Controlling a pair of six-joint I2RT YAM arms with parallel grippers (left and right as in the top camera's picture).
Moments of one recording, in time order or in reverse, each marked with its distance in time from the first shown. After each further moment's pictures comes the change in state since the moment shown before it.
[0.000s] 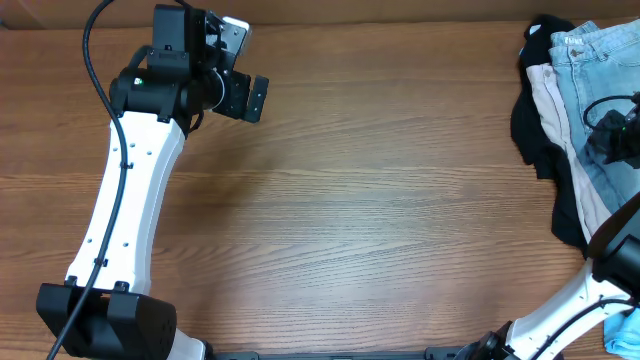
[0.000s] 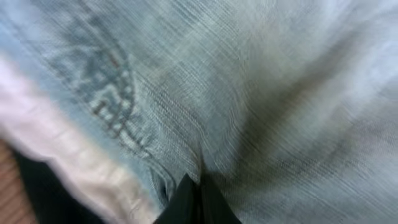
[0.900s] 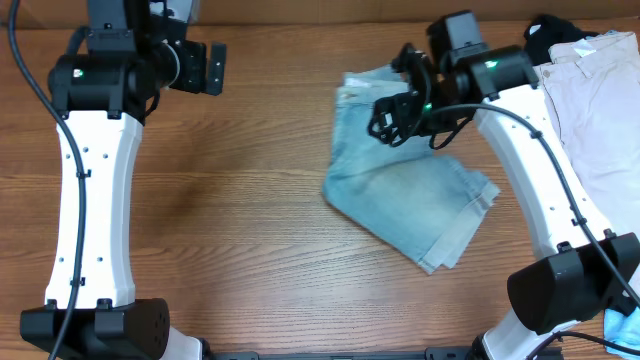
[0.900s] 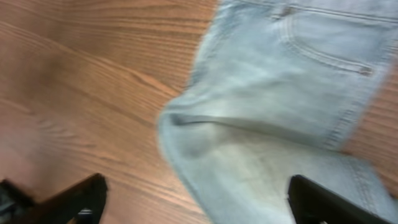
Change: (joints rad) left arm 0.122 0.000 0.213 -0.102 -0.020 -0.003; right arm 0.888 -0.278 0.114 -0.431 -0.209 -0.039
